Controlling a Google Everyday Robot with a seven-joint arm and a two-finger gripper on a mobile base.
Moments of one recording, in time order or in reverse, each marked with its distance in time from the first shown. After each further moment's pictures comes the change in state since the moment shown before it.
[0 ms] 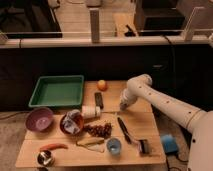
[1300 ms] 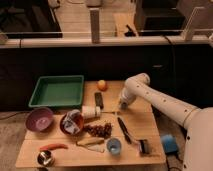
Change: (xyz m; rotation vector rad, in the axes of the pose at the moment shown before) arm 0.012 0.002 0.007 -0.035 0.016 0.001
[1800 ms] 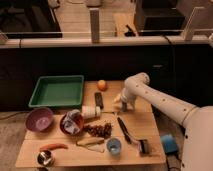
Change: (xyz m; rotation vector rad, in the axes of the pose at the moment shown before) arm 0.000 0.007 0.000 -0.045 -0.001 0.026
